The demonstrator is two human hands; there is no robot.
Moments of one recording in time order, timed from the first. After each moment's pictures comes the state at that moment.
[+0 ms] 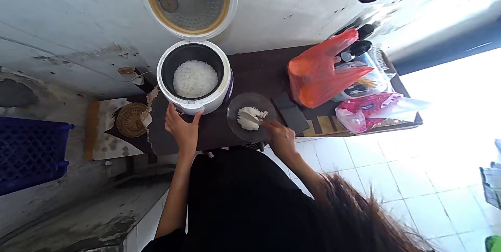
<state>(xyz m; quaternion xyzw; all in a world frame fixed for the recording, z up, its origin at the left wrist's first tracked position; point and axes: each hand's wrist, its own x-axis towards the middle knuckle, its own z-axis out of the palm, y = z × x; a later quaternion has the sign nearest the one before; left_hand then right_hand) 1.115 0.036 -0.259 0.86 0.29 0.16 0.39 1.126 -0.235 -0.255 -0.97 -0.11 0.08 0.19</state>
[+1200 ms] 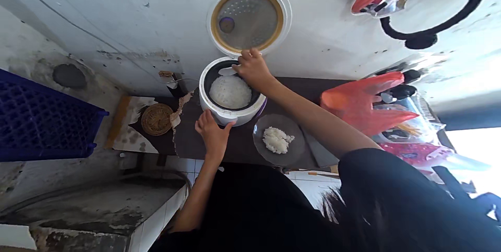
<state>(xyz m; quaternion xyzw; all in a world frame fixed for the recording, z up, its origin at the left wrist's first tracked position) 1.121 0.042 -0.235 0.88 0.30 0.10 0.37 1.333 -0.038 -0.176 -0.85 -0.51 -0.12 -0.04</state>
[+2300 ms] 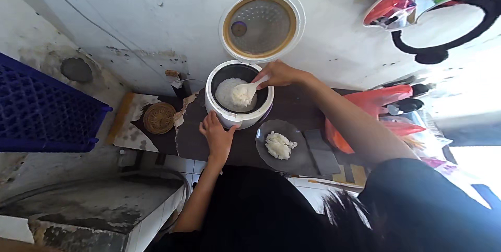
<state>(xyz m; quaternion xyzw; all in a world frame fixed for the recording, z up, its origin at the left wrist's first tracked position) 1.121 0.042 -0.231 0.87 0.30 0.08 0.37 1.371 -0.082 -0.152 -0.84 -0.45 0.25 0.17</state>
